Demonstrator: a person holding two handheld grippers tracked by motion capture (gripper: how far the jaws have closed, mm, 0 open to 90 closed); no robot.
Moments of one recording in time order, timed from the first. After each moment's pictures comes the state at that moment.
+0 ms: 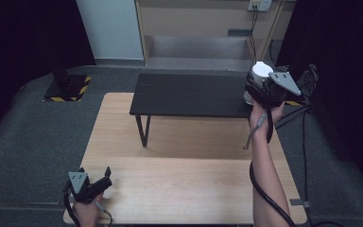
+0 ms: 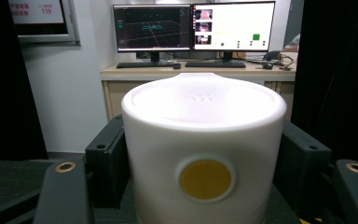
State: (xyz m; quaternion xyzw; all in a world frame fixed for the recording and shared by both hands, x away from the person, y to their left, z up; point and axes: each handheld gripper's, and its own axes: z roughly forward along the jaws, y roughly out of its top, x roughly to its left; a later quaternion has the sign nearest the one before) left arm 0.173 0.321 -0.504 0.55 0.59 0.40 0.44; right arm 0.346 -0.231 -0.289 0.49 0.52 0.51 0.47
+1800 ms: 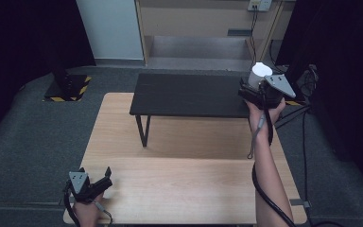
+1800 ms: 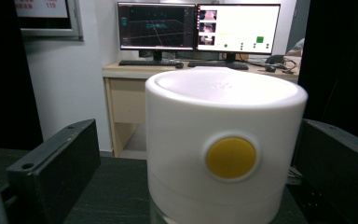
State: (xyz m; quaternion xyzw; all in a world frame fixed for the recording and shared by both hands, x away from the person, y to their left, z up) left arm 0.173 0.321 -0.504 0.55 0.59 0.40 0.44; right arm 0.350 -0.232 -0.303 0.48 0.53 0.51 0.48
